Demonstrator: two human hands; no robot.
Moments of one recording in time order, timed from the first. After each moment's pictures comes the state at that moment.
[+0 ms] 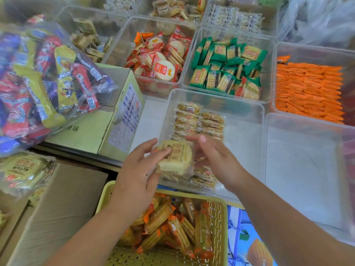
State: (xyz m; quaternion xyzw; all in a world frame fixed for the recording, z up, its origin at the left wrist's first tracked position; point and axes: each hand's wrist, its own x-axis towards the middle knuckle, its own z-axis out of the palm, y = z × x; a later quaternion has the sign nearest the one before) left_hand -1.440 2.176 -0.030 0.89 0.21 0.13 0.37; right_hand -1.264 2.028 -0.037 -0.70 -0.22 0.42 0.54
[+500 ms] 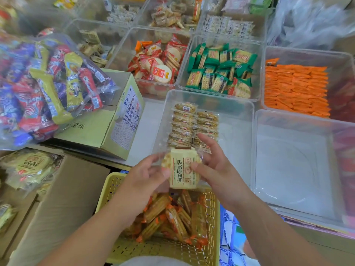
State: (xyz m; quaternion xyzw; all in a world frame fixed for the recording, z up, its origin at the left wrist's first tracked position) left_hand -1.454 2.144 -0.017 0.62 0.34 -0.01 0.71; right_hand -1.309 1.985 -0.029 -0.55 -0.14 0.46 0.68
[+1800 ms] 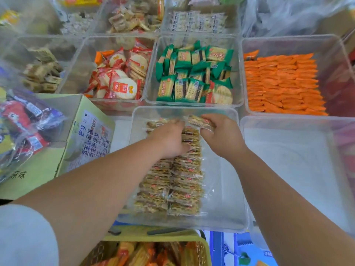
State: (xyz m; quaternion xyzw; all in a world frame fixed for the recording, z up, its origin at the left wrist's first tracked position) left_hand -1.190 2.185 -0.099 0.96 0.11 -0.20 0.16; right_hand -1.122 2.013 -0.102 -0.89 -0.23 0.12 0.38
